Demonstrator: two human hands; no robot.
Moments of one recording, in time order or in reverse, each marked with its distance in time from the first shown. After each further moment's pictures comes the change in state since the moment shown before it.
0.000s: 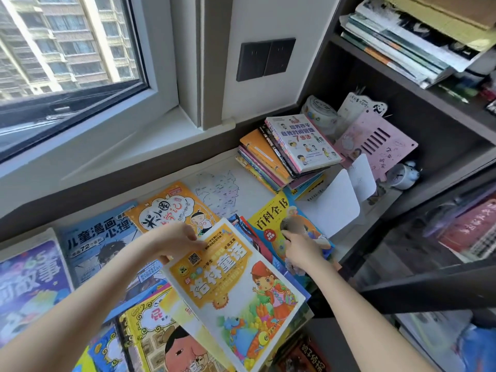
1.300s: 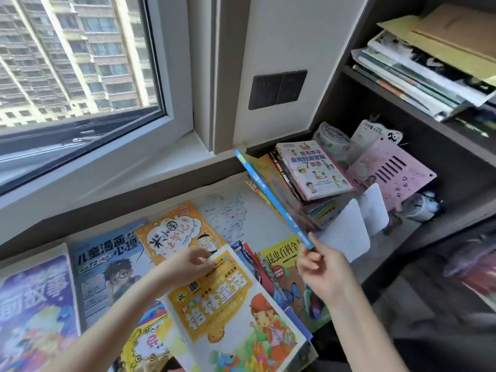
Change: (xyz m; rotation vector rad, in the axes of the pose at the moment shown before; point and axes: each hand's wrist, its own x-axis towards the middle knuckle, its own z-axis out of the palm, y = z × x) left_hand 0.000 0.007 0.016 -0.232 0.179 0.086; right_hand -0.066 -0.028 -0.087 2.185 -0.344 0.157
